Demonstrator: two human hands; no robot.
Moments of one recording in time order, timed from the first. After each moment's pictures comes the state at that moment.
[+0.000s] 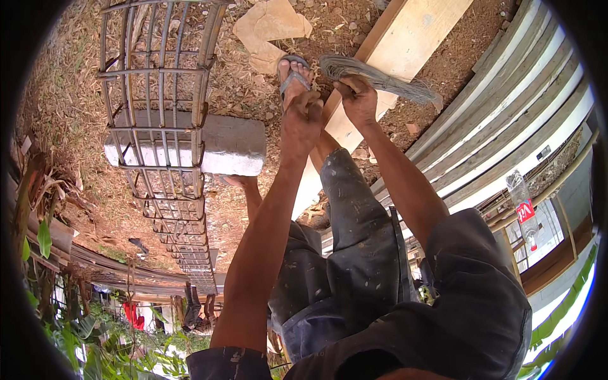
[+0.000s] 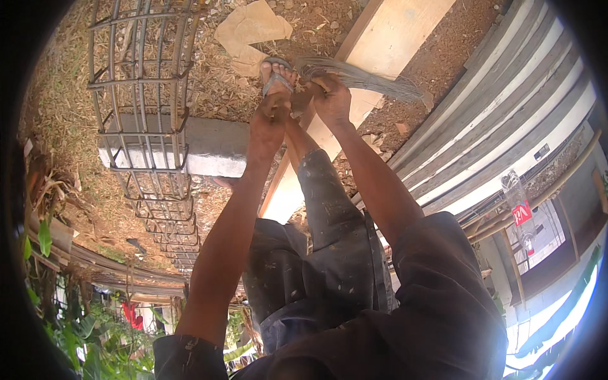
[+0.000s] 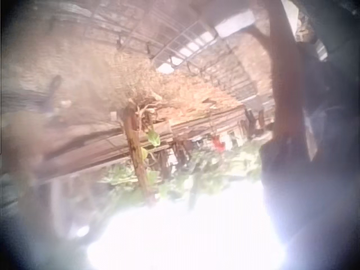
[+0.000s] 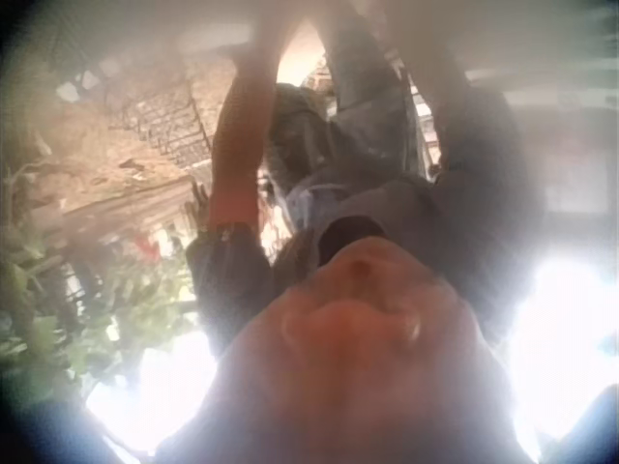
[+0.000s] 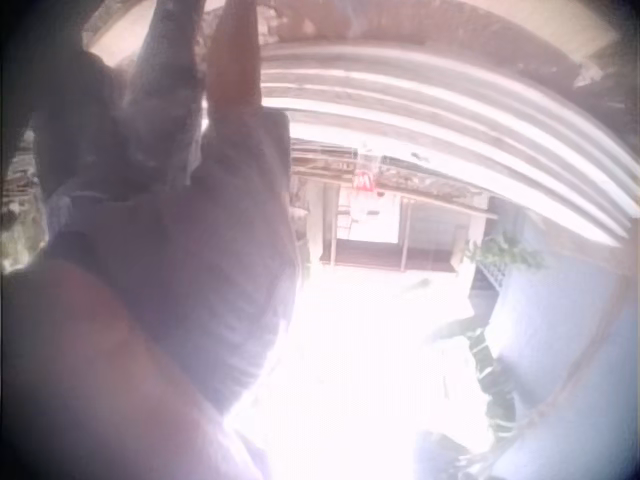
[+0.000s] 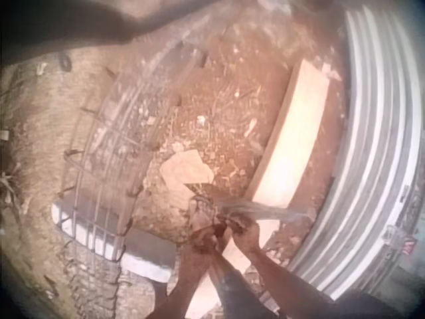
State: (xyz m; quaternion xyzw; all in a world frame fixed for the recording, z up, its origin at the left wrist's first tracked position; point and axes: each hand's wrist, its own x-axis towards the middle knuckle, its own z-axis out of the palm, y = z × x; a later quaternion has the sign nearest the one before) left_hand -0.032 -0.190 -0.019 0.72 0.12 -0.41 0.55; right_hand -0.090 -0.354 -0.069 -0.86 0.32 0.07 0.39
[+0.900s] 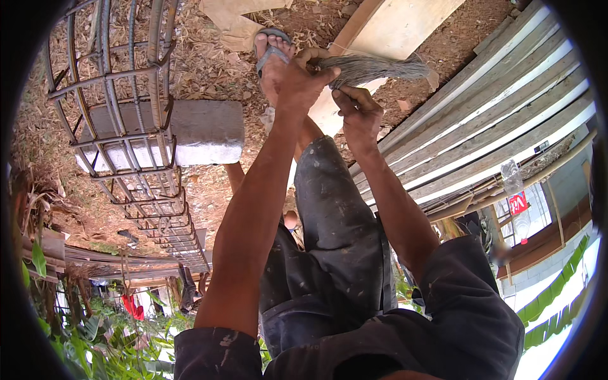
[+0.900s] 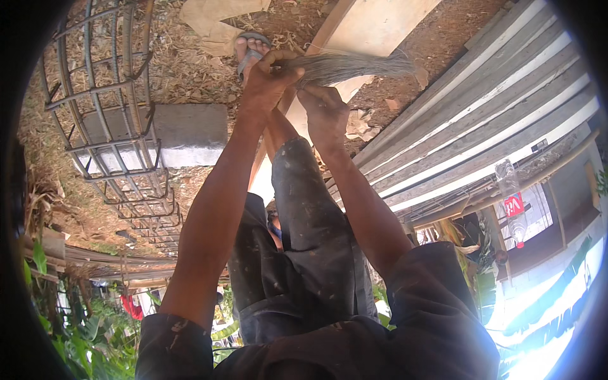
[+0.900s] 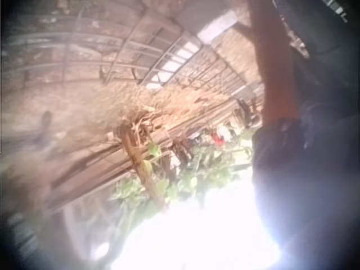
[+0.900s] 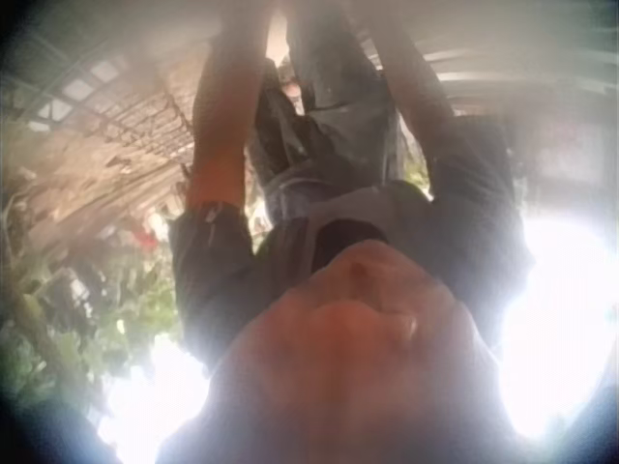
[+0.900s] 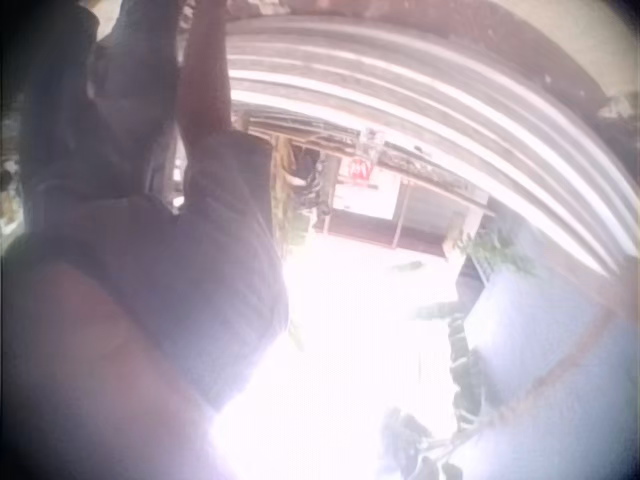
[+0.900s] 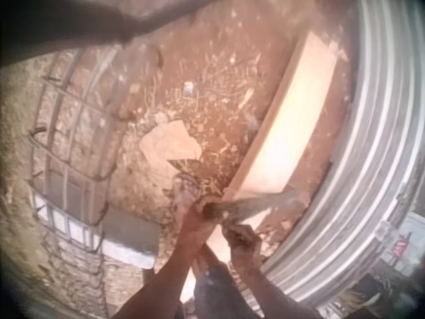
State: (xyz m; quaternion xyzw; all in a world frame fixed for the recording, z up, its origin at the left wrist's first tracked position) left_hand -0.012 -0.247 -0.059 0.55 0.20 -0.51 0.63; right_hand -0.116 -0.333 -0.003 -0.71 0.51 0.09 0.47
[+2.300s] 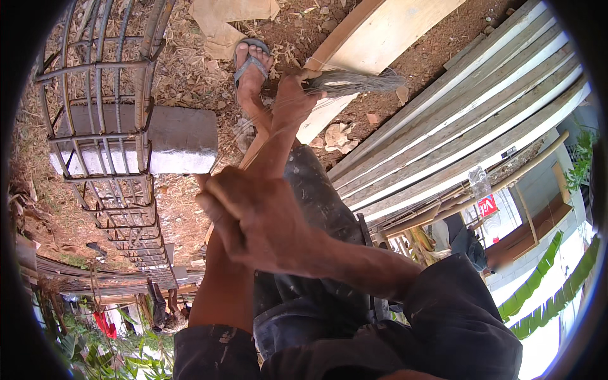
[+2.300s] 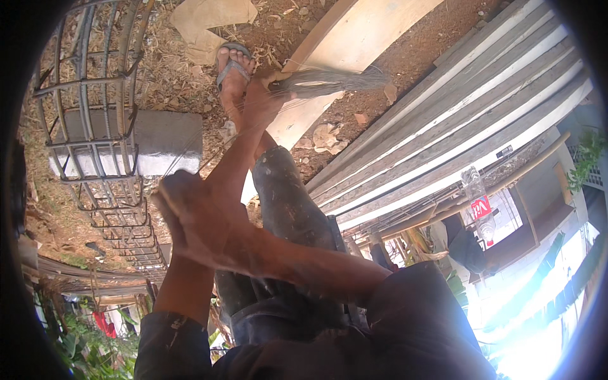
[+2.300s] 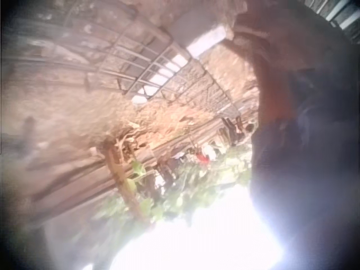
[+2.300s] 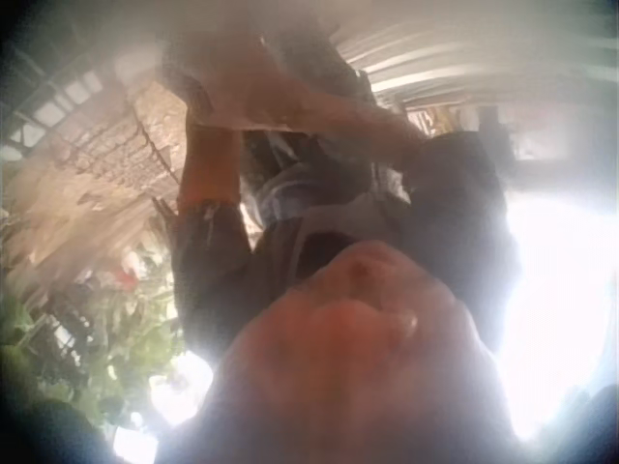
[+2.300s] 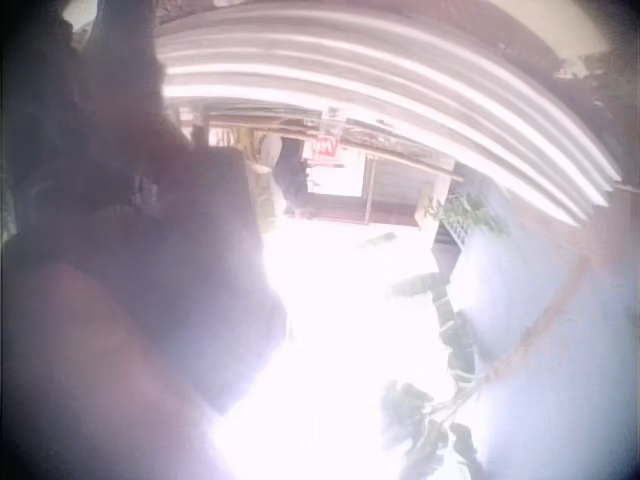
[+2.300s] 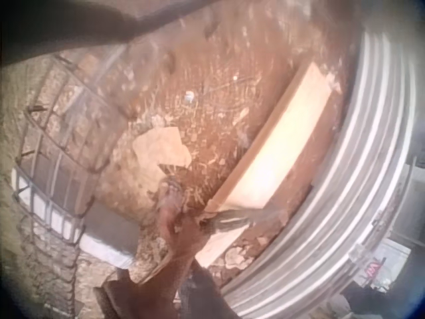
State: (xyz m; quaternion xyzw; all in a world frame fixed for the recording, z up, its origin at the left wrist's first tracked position) left_hand -0.055 -0.270 -0.088 0.67 0.06 -0.43 0.60; right_hand 0.009 -0.218 0.139 -0.75 0.22 0.28 0.56
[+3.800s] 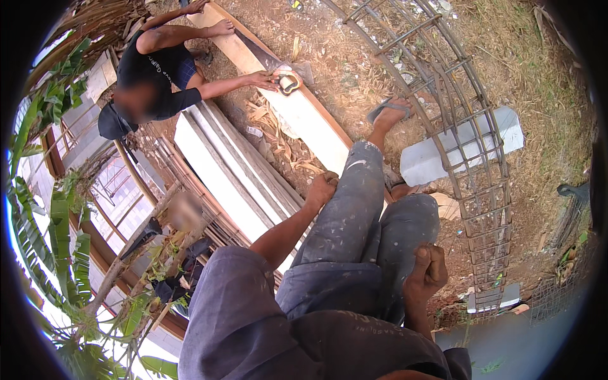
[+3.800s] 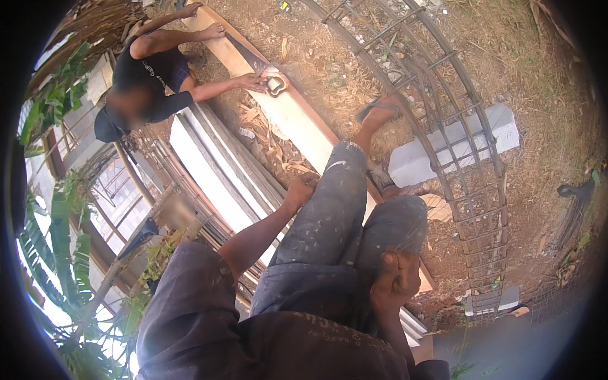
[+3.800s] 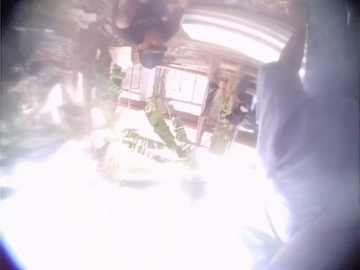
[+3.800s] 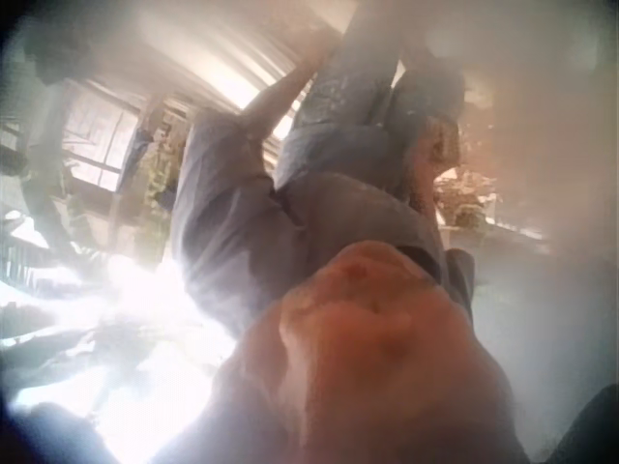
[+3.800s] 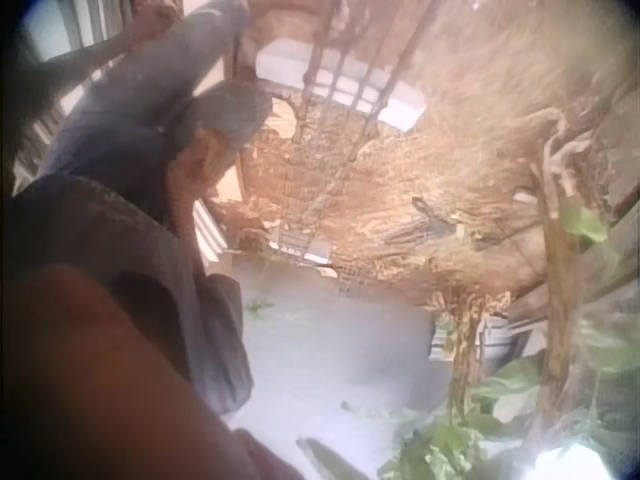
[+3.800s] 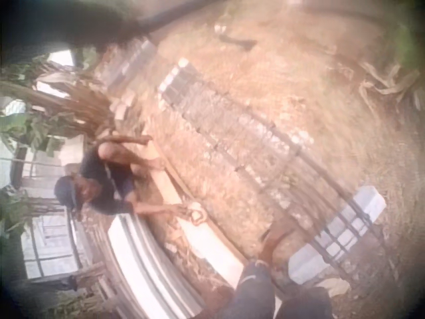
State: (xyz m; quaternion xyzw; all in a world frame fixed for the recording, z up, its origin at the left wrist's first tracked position) left_hand -0.453 0.043 0.150 0.26 0.80 -0.08 0.54; right_hand -0.167 0.108 0.333 -0.76 -0.38 0.49 0.21
